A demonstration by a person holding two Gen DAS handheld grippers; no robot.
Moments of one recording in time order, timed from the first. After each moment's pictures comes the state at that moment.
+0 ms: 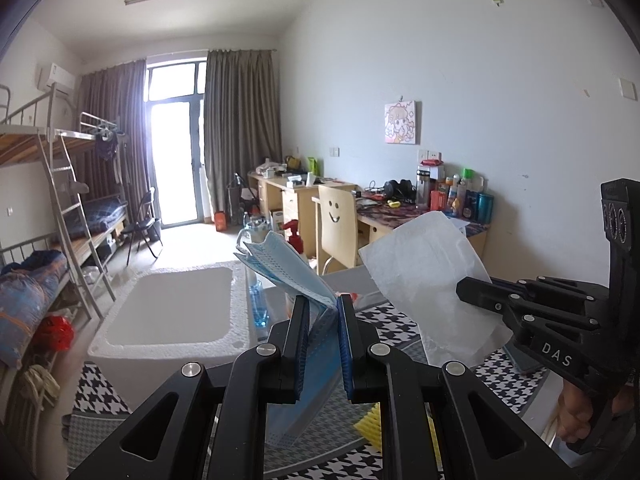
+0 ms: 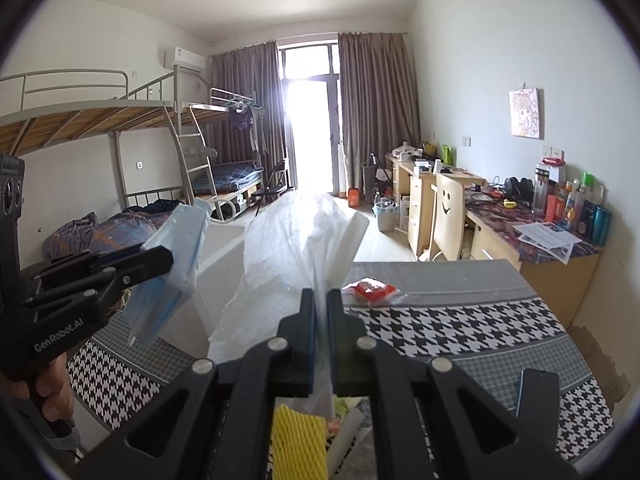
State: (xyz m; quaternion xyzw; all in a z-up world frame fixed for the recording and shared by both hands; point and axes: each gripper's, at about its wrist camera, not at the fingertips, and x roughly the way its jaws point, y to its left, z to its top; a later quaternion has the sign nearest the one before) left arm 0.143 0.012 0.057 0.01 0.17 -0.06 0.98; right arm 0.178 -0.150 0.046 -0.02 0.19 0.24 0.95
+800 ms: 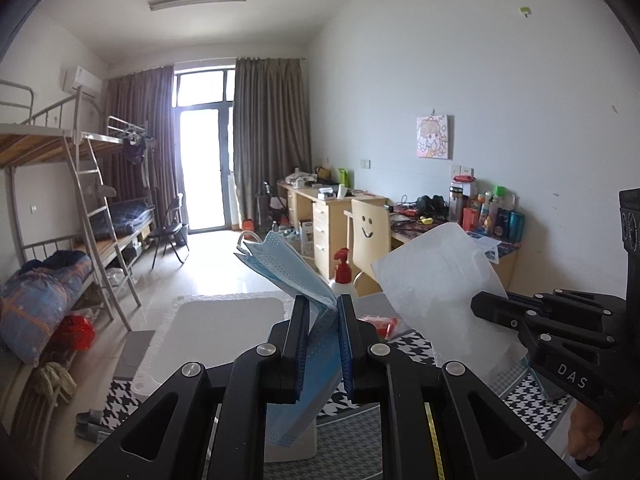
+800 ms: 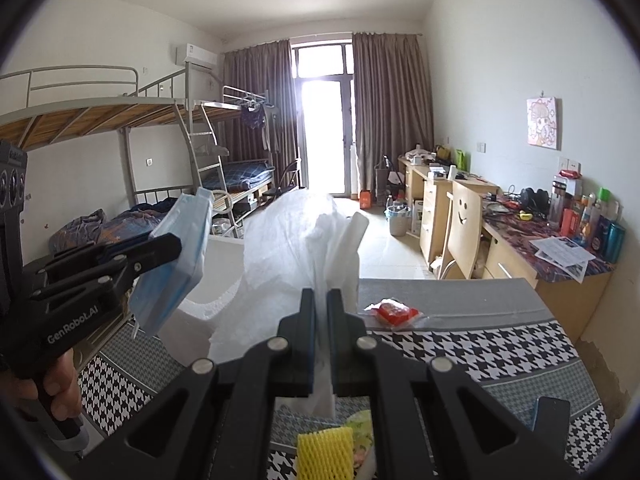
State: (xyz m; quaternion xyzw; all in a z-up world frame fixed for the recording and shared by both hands) left arm 0.164 0.041 0.079 0.01 0.16 -0.01 0.99; right arm 0.196 -0.117 0.067 -0.03 0.19 0.26 0.95
